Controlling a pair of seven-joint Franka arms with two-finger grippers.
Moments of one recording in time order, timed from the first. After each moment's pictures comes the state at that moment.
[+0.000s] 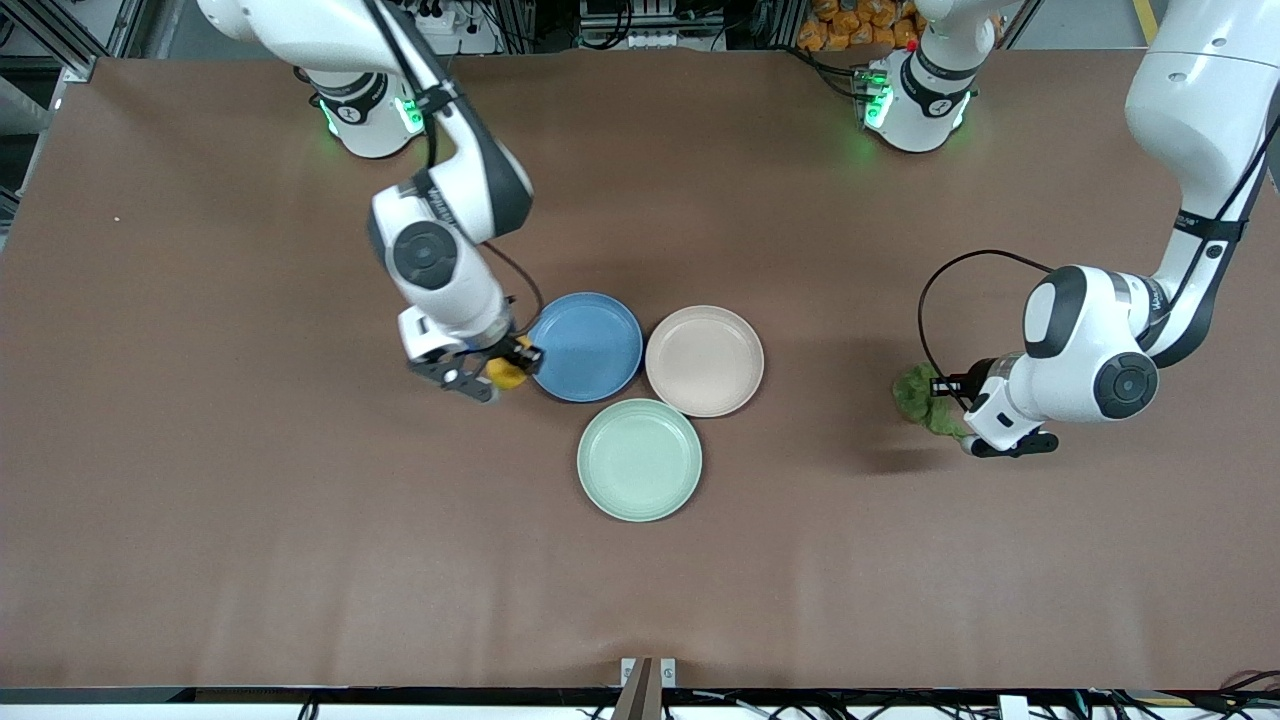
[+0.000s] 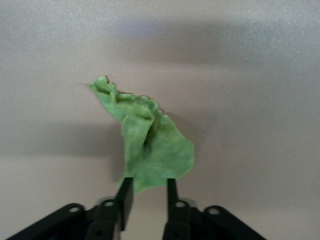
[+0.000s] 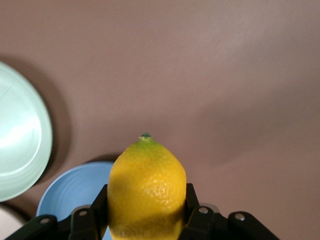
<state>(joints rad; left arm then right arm) 0.36 0.56 -0.48 -1.83 0.15 2.05 -0.24 0.60 0.39 -0.13 -1.87 0.11 2.25 0.80</state>
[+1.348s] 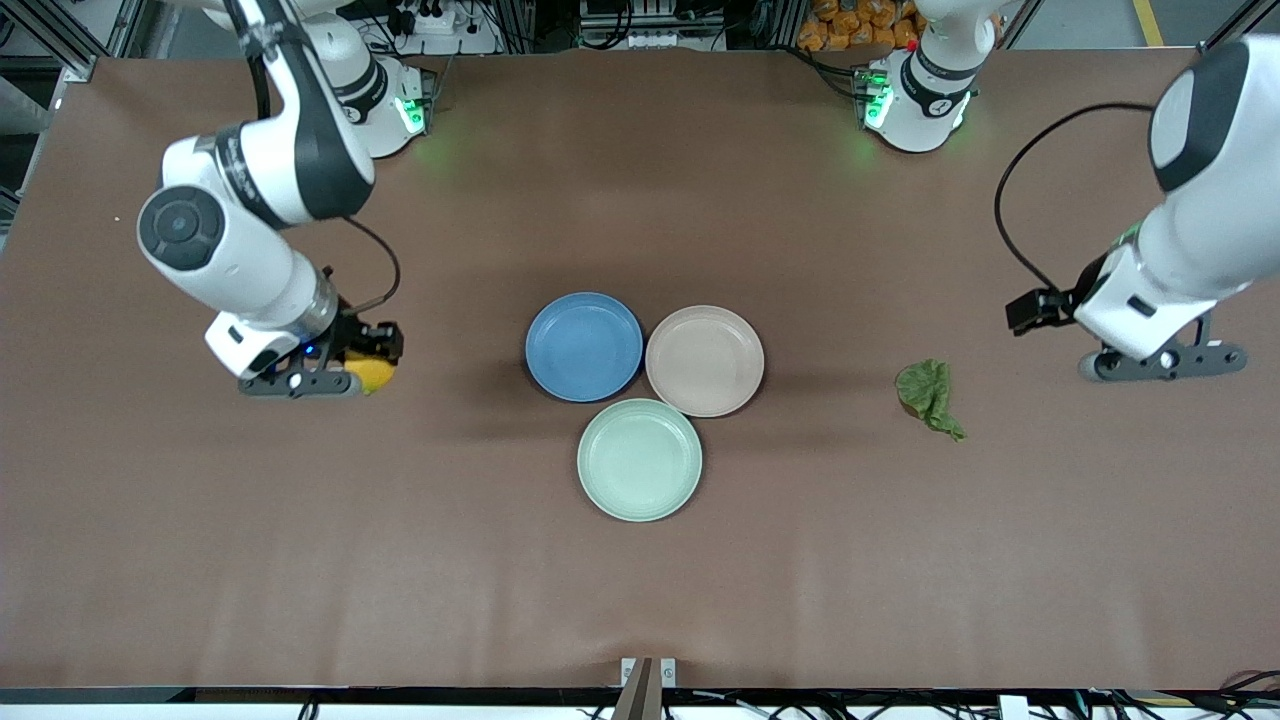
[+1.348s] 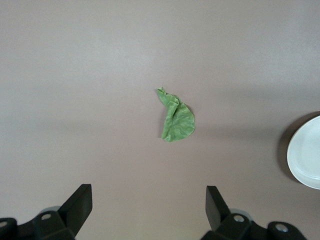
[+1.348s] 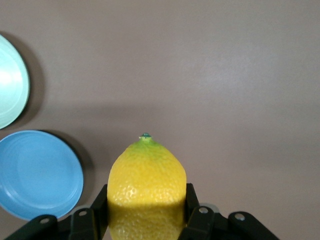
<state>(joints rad) 0.36 0.15 -0.56 -1.60 0.18 1.63 -0.24 0.42 0.16 -0.14 -1.87 0.05 2.00 0.24</state>
